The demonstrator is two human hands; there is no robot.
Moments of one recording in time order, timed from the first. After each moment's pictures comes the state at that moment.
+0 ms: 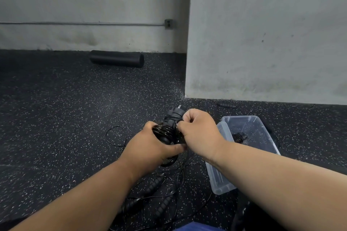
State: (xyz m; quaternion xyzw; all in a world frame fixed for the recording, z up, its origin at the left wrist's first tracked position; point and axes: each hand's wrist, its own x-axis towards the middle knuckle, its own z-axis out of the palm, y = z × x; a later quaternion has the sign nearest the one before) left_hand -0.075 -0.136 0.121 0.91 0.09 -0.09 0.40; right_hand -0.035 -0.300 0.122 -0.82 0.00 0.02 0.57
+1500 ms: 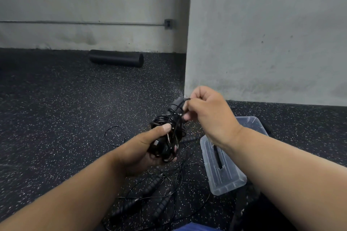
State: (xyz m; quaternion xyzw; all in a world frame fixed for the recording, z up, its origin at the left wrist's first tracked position) left_hand -0.067 -0.126 0.124 0.56 0.10 -0.31 0.76; right_hand -0.025 -0.315 0.174 -0.73 -0.05 0.01 0.68
